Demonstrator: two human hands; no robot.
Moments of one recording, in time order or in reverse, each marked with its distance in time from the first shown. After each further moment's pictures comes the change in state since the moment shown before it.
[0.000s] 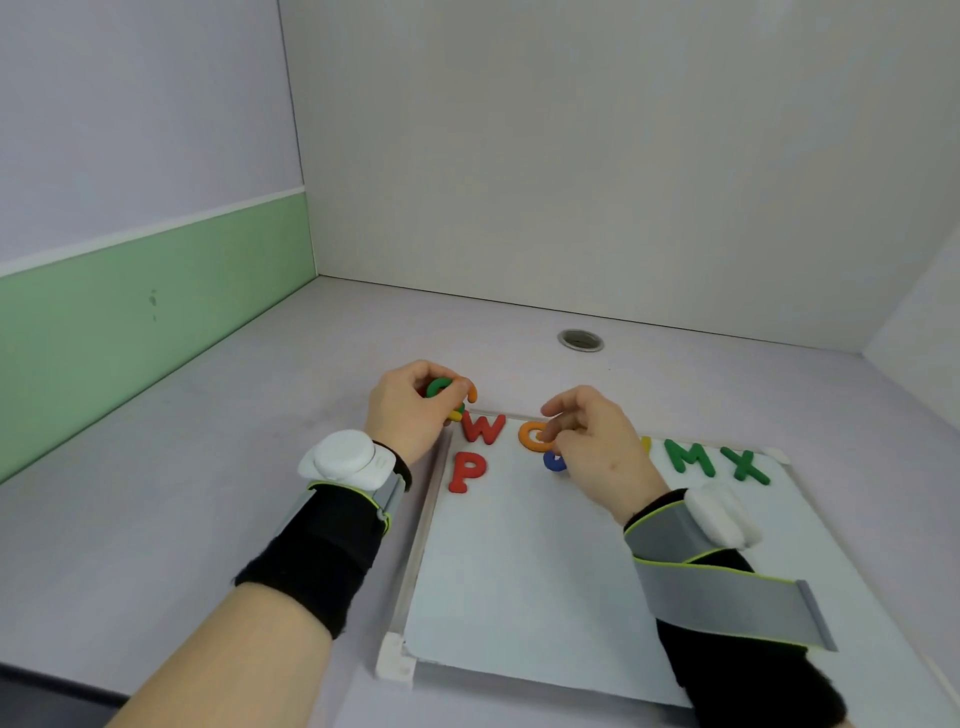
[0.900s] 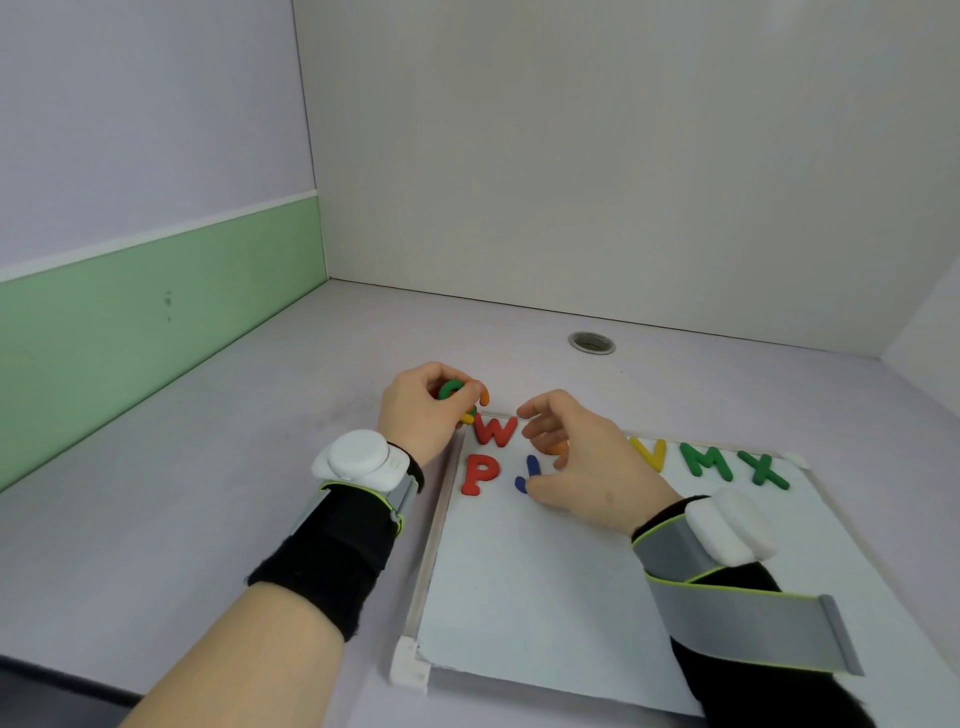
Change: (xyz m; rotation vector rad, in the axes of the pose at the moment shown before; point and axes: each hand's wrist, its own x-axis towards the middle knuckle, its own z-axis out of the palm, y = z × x) left_hand -0.001 -0.003 0.000 0.042 0.004 0.015; right_hand -0.015 -0.013 0.004 -0.305 -0.261 -0.161
